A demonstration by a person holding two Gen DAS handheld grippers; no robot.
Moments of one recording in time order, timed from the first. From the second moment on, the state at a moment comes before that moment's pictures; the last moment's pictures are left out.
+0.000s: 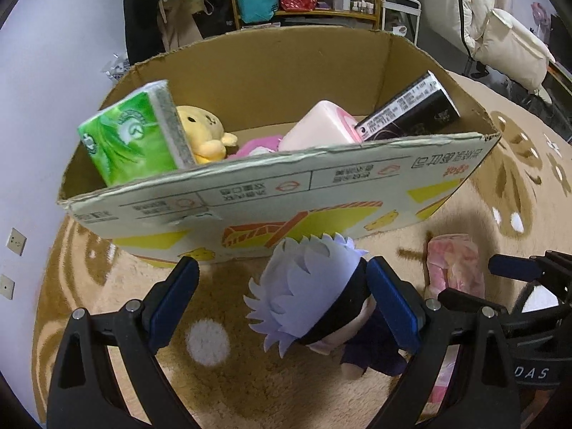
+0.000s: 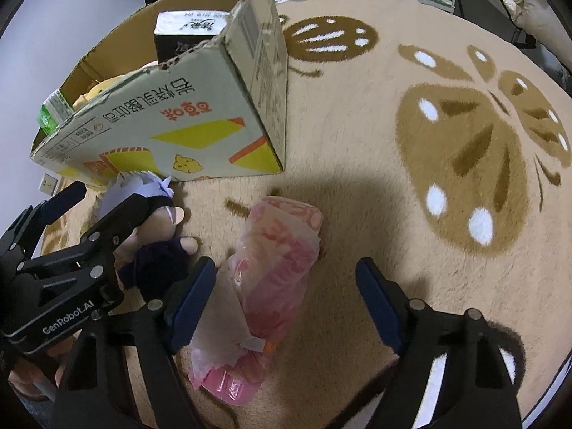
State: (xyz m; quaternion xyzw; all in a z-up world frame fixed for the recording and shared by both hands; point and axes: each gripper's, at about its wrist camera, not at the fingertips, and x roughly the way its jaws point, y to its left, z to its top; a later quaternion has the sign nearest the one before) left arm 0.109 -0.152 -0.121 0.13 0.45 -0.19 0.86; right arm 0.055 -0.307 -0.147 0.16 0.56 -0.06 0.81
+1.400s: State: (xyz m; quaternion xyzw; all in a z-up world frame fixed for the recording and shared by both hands) left arm 0.086 -0.164 -0.127 0.16 0.47 -0.20 0.84; right arm 0.066 -0.305 -0.142 0.20 0.52 -0.03 0.83
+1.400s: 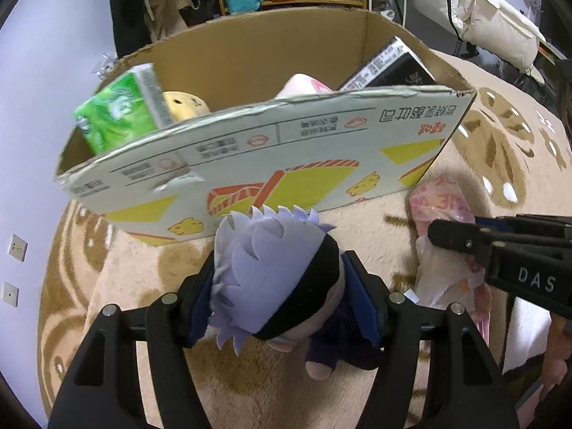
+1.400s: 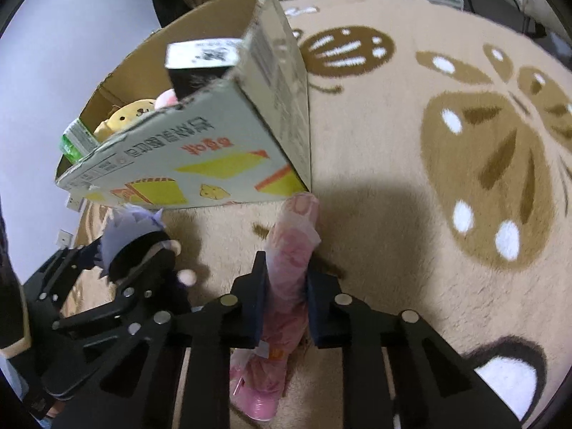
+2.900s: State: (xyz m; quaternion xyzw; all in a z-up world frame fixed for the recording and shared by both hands) left arm 0.050 -0.064 0.013 0.09 0.27 -0.10 0.95; right arm 0.032 -0.258 0.023 0.04 0.28 -0.08 0.95
